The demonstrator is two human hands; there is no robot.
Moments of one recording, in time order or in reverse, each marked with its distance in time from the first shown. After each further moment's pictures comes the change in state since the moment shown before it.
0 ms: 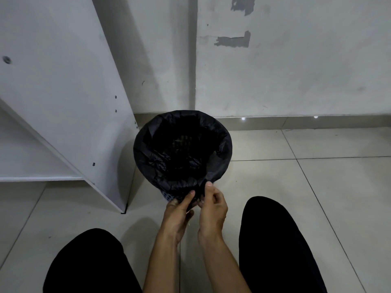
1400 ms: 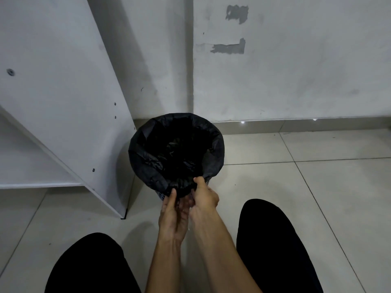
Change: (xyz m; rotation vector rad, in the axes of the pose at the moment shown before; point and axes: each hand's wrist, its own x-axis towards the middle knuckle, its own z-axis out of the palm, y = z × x) left_hand 0.018 -0.006 -0.006 -0.575 0.077 0.070; right_hand 0.014 -0.035 0.045 0.152 0.054 0.411
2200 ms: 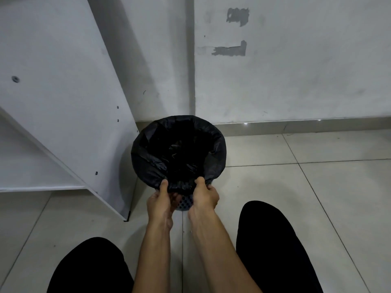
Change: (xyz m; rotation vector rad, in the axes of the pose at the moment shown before) left_hand 0.007 0.044 0.025 0.407 0.249 0.157; right_hand -0.002 0.000 0.009 -0.052 0.048 -0.070
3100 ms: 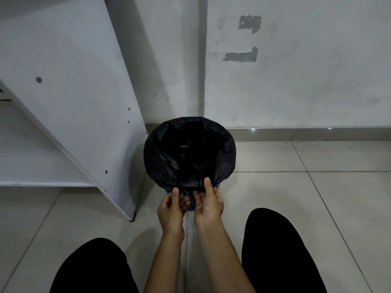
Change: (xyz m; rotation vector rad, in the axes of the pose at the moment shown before) left_hand -0.006 -0.032 -0.002 -0.079 0.008 0.156; right_hand 0.007 0.011 -0.010 0.344 -0.275 0.004
